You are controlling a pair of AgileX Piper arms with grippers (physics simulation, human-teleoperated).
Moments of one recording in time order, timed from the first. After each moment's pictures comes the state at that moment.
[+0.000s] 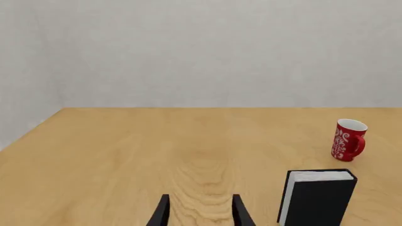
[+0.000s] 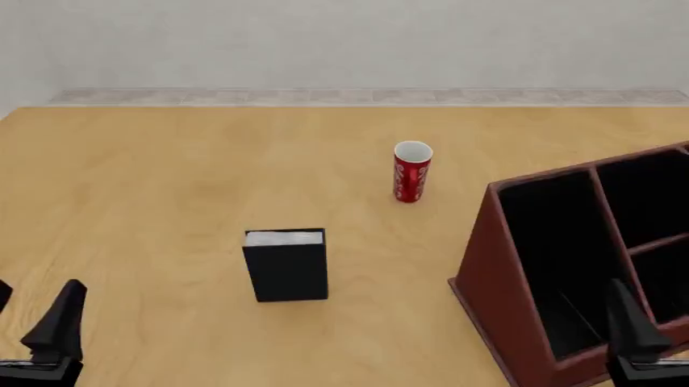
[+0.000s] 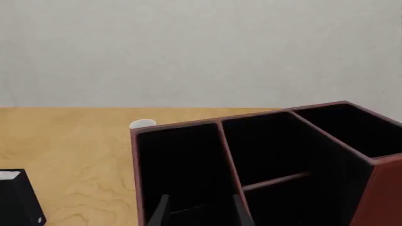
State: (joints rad) left arm 0.00 0.00 0.00 0.00 0.00; right arm 0.00 0.01 0.00 0.00 0.00
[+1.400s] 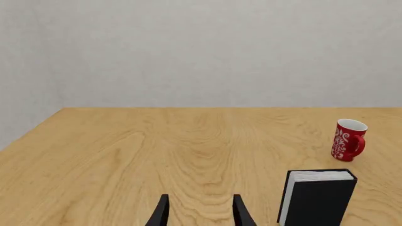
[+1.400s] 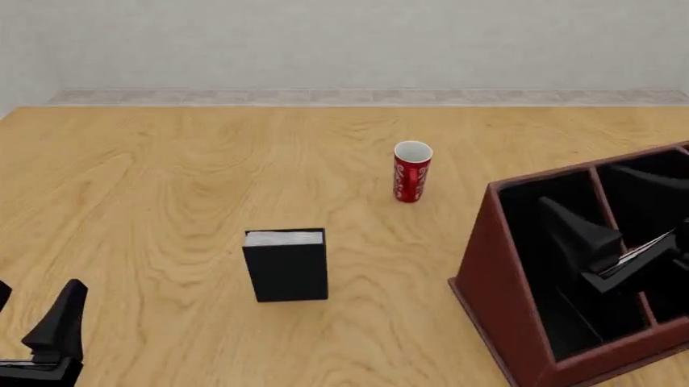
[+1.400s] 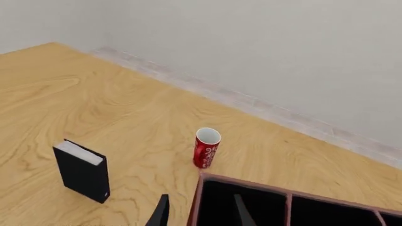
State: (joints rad) left arm 0.00 0.00 0.00 0.00 0.00; right arm 0.38 0.52 -0.50 0.15 -0.18
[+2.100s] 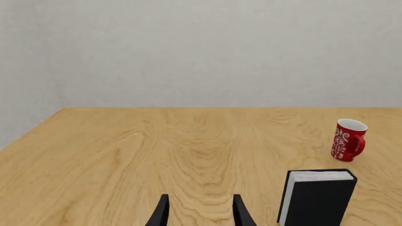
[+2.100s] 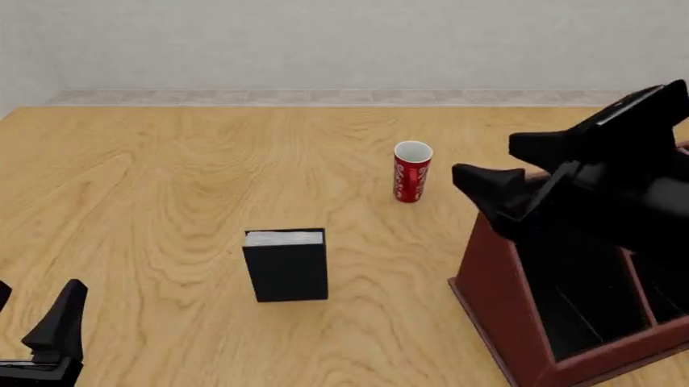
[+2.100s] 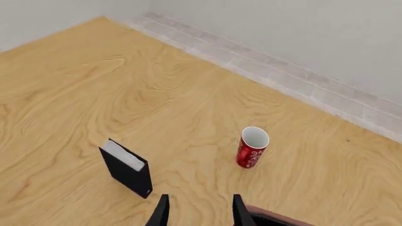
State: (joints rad) left arm 0.00 0.00 0.00 0.00 0.00; right arm 0.55 0.86 -0.78 0.29 -0.08
